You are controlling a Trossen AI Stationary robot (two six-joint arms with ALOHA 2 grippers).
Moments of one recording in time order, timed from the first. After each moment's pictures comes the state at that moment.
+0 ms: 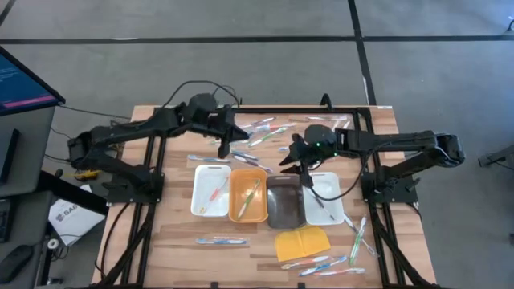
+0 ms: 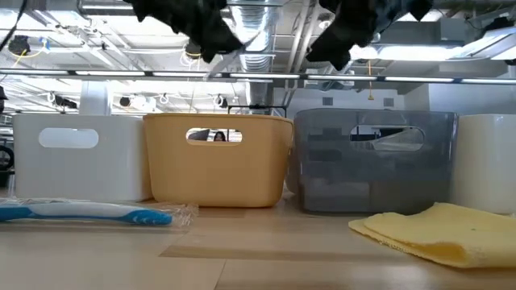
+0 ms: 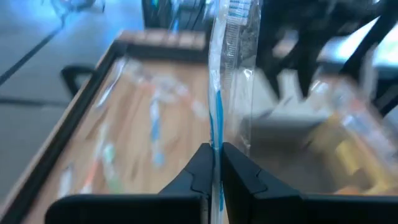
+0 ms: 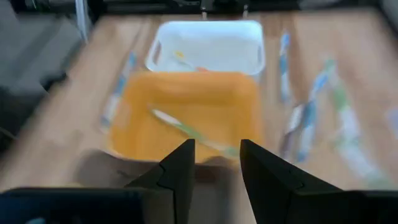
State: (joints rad) left arm 0.38 1.32 1.08 -0.22 0.32 0.11; right arm -0.10 1.28 0.97 -0.30 -0.24 0.02
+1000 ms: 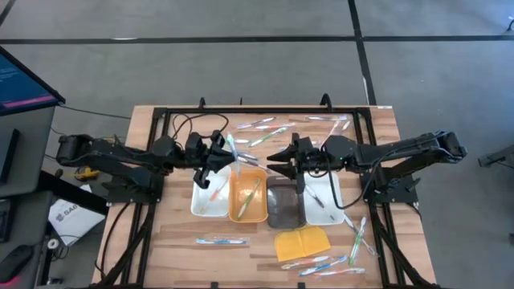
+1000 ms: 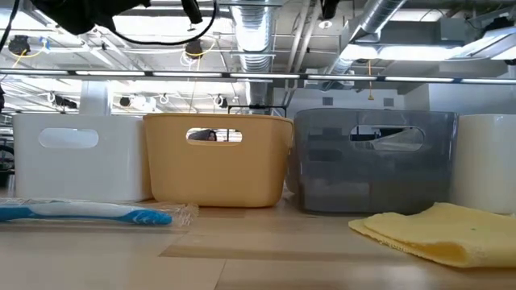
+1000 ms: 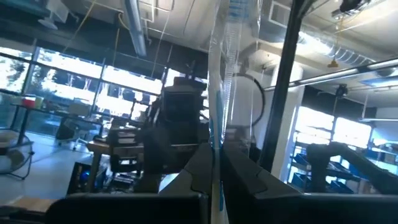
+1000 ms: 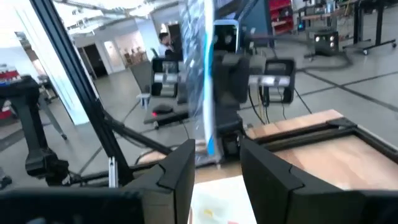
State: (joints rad) left arm 0.02 1.18 0.54 1.06 0.11 -0.29; right arm 0.11 1.26 0.92 0.32 0.08 0.26
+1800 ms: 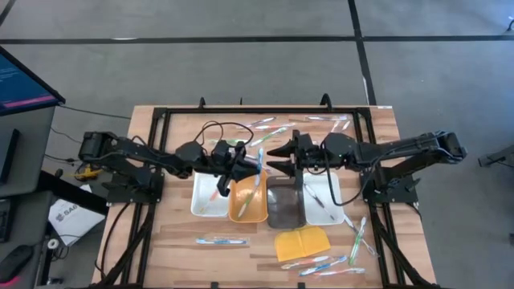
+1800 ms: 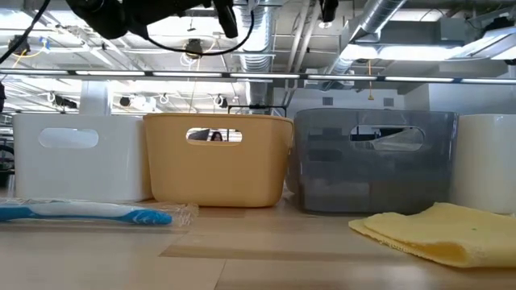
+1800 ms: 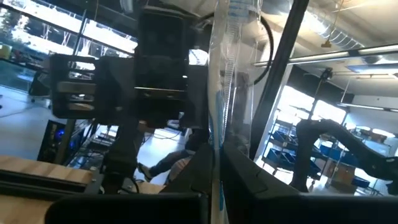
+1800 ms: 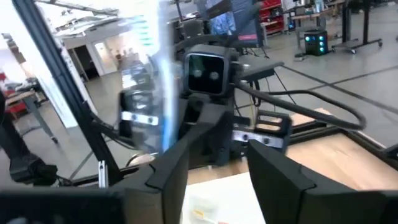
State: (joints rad) left arm -0.01 1.45 0.70 1.06 0.16 -0.38; right arm 0.08 1.26 0.92 0.32 0.09 0.26
